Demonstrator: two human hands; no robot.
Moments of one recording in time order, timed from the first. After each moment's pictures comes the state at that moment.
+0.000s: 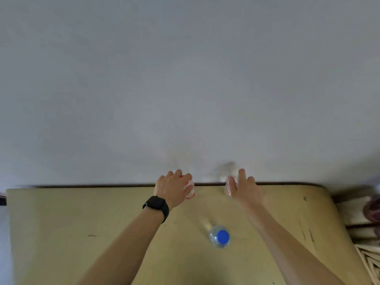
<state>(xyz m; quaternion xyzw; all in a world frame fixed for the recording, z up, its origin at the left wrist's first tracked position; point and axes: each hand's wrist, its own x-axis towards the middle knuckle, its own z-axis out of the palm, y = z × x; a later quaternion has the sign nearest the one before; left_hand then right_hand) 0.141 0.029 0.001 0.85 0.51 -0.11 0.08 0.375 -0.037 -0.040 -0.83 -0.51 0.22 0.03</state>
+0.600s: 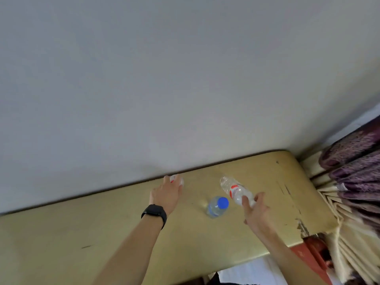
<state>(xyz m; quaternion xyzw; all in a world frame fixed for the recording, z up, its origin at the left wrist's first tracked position) 0.104 -0.018 -0.037 0.85 0.51 -0.09 0.12 0.326 -0.203 -0.051 -0.91 -0.25 0.26 0.22</state>
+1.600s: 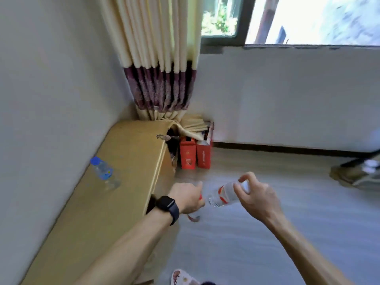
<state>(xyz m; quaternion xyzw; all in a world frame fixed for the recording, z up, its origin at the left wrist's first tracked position) 0.027 -0.409 0.071 0.94 -0.26 -0.24 -0.03 -0.031 -0.622 0.071 -0.96 0.13 0.01 0.25</state>
